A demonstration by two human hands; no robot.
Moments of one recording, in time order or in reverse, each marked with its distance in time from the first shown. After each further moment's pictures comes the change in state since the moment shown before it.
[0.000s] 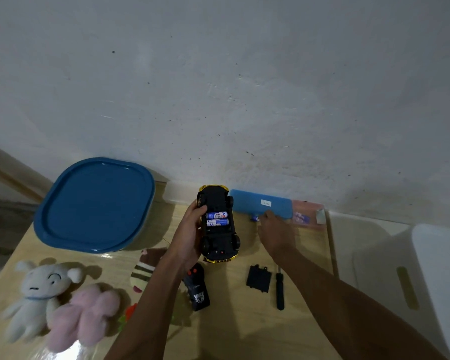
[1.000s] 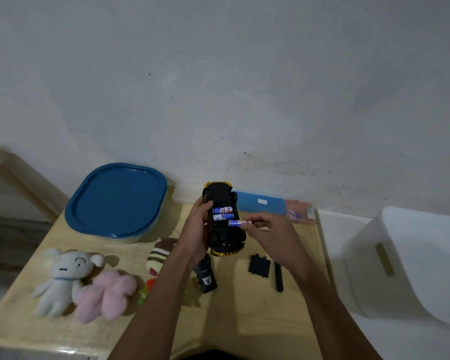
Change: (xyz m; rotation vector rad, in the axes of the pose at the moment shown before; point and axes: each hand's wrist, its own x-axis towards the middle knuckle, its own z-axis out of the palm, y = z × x) left_hand -0.068 0.007 0.016 0.059 -0.074 0.133; right_hand -0.129 -0.055 -0.143 1.070 0.061 0.027
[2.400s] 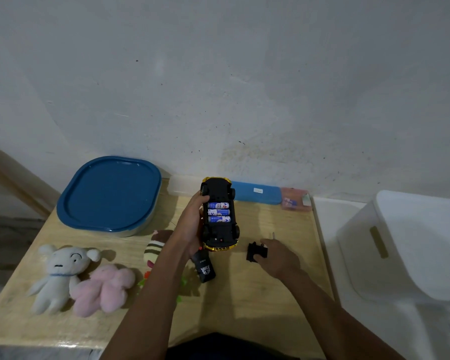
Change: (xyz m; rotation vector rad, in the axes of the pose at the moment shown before) left_hand 0.010 -0.010 -0.015 0.008 -0.025 -0.148; right_hand -0.004 0.136 0.025 -0.619 -0.167 0.348
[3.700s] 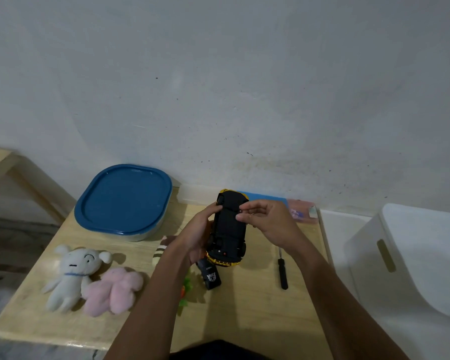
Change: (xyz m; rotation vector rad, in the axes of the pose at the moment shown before) left_hand -0.030 0.017 0.009 0.136 -0.125 -0.074; right_hand -0.035 -0.101 -0.102 0.834 0.034 -0.395
